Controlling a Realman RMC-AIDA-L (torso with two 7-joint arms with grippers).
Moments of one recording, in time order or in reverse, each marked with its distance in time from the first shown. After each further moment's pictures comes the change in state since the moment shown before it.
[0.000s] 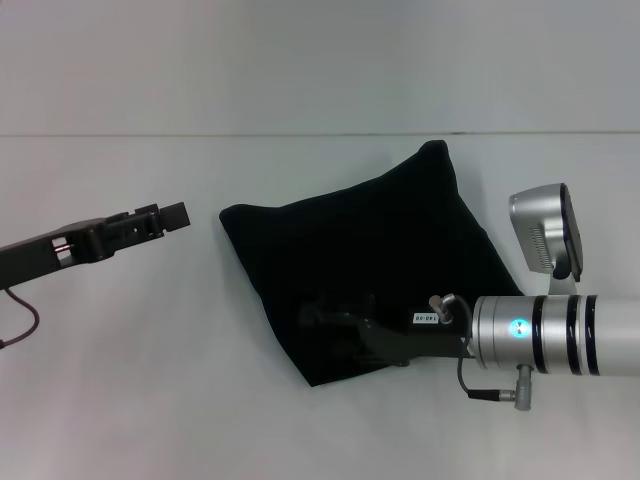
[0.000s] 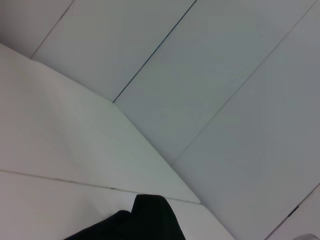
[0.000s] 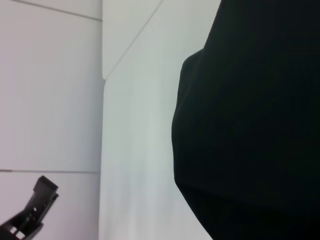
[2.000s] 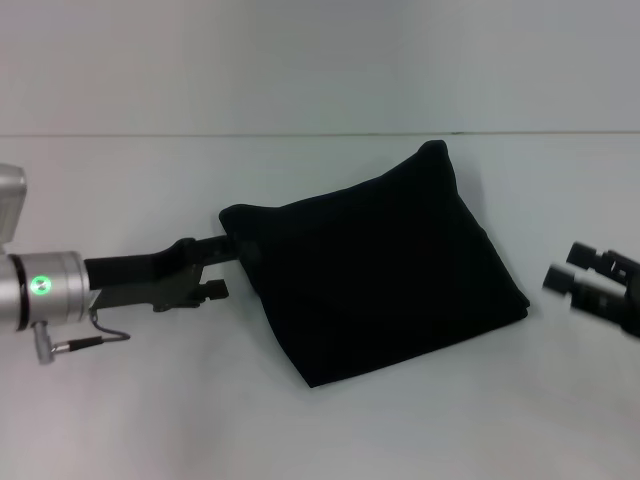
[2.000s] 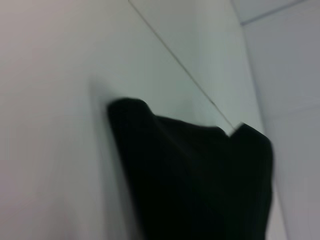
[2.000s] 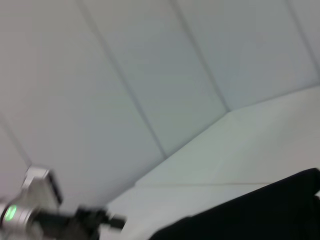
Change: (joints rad) left arm -0.136 -0.002 0.299 -0.154 0.030 -0.365 -0.621; right arm -0.442 -0.163 0.202 -0.230 0.184 -0.437 -1.027
